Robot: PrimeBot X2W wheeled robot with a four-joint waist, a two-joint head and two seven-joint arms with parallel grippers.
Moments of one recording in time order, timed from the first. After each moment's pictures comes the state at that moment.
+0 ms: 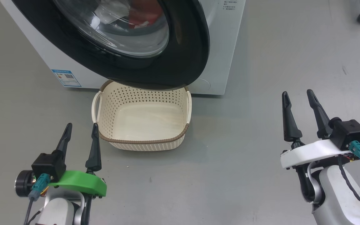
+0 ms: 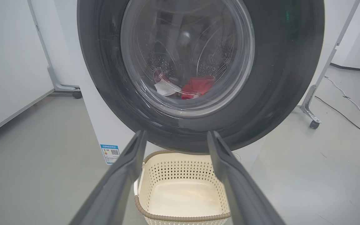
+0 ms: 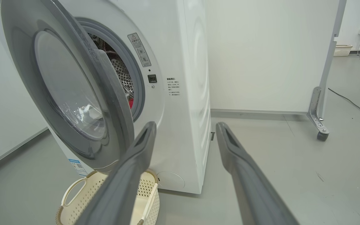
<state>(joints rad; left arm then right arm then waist) -0.18 0.04 -0.13 0.28 -0.30 0.00 -0.25 -0.22 -0.15 0.23 0.18 0.41 -0.03 -0.26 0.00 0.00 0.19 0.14</state>
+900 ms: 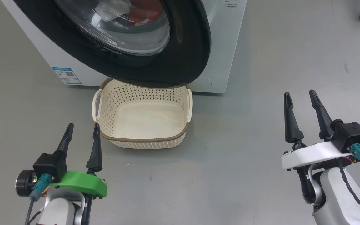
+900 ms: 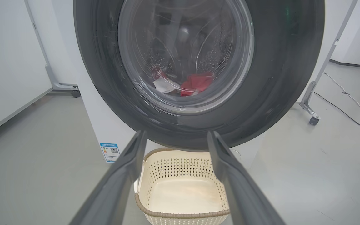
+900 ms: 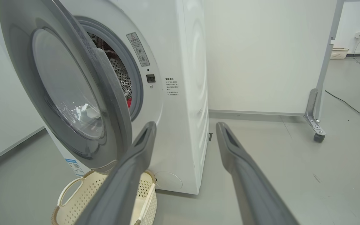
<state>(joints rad) -0.18 0.04 -0.13 0.28 -0.29 -0.01 -0.25 -0.20 -0.14 0.20 0.16 0.37 -0.01 -0.26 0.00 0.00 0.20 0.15</state>
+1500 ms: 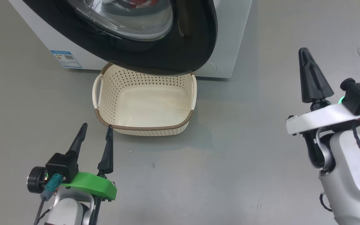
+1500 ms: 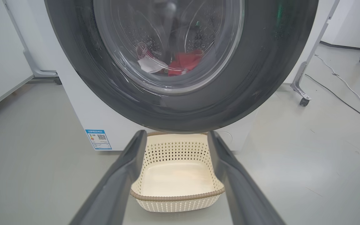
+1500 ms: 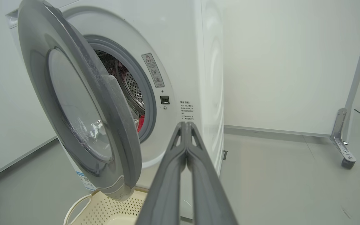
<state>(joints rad) -0.18 0.04 -0.18 0.28 -0.29 -0.03 -0.25 -0.37 -0.19 0.23 0.12 0.41 0.09 -0.20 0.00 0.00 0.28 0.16</state>
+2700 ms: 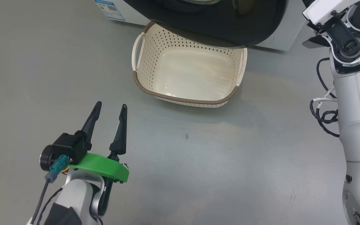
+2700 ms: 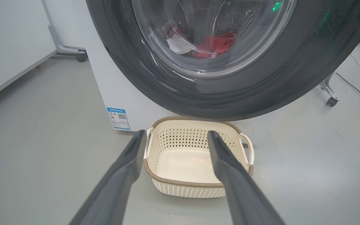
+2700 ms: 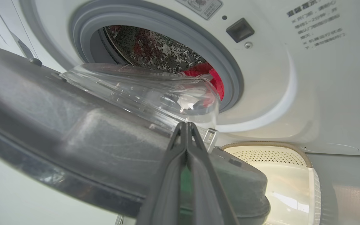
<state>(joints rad) -0.29 0.03 -0.28 0.27 -0.40 -0.02 -0.25 -0.91 -0.11 0.12 0.38 0.98 0.09 0.44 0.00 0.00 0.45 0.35</state>
